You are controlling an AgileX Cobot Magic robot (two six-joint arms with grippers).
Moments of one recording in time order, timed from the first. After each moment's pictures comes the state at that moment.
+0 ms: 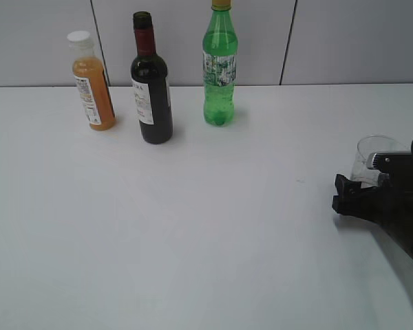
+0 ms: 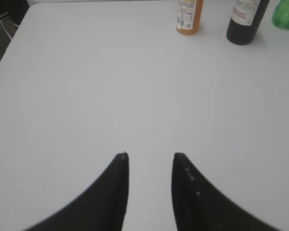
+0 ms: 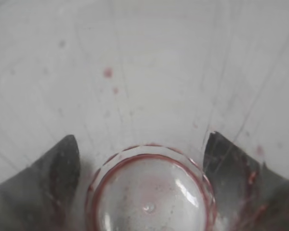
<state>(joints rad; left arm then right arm) 0.02 -0.01 -0.47 -0.18 1.09 0.10 0.20 2.20 -0.42 0.13 -1.29 0.00</state>
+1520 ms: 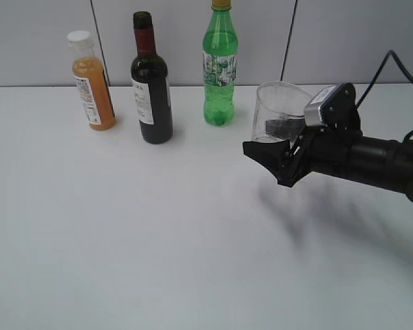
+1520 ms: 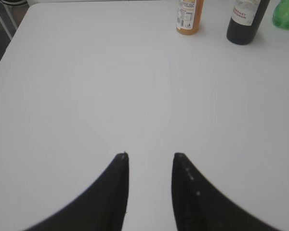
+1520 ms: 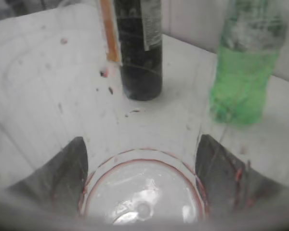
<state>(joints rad) 0.02 -0.01 -0.47 -0.18 1.09 0.10 0.20 2.03 -0.74 -0.89 -1.09 0.33</state>
